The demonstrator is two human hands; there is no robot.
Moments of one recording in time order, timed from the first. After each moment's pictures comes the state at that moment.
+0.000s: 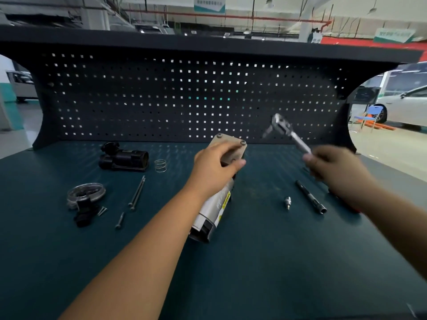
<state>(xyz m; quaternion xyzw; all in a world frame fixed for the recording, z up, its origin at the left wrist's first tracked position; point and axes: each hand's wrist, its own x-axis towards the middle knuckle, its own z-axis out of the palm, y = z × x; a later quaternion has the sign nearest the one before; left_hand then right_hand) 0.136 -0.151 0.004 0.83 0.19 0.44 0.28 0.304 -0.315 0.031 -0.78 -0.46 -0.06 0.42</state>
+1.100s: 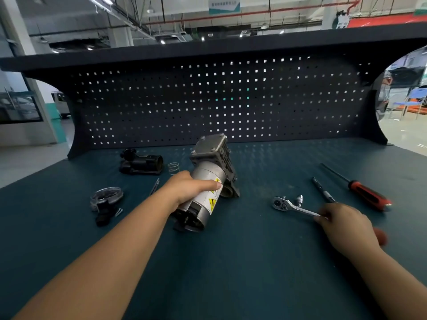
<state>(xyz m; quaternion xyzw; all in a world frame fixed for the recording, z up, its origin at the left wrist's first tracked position) 0.093 -0.131 -0.006 0.74 0.49 0.21 0.42 0.339 -0.320 -0.086 -0.89 -0.40 -0.10 0.18</state>
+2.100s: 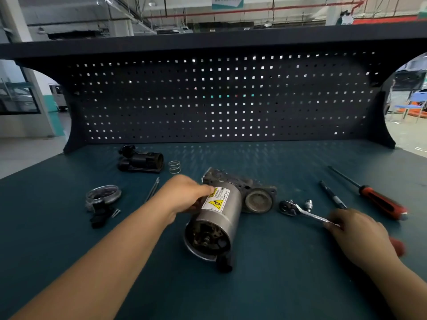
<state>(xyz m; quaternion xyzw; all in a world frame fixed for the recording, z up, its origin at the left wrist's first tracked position) 0.081 -0.136 -0.011 0.73 0.47 0.23 0.44 0.342 -0.317 -0.089 -0.89 -0.42 -0.09 0.15</state>
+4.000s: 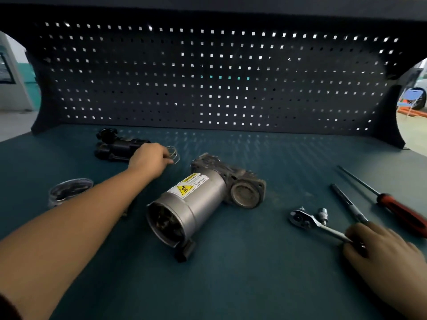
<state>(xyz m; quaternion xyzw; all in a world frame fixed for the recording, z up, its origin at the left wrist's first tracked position) 0.098 0.046 -0.038 0.84 0.50 0.20 0.01 0.341 -0.311 -0.092 -0.88 -0.44 -0.12 0.12</state>
